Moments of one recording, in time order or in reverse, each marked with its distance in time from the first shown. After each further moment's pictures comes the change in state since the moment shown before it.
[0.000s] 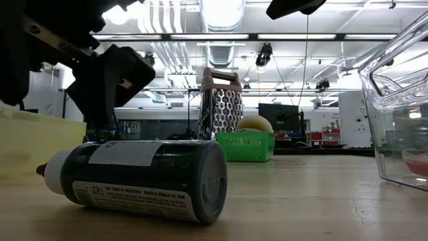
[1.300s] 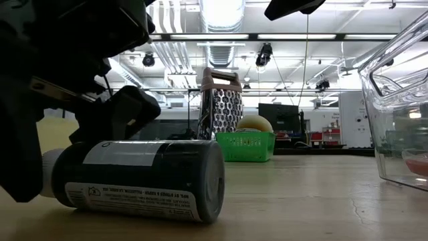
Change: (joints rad) left arm -0.015 0.155 0.008 0.112 -0.048 -0.037; right arm 0.000 -0.002 -0.001 -0.003 0.024 0.000
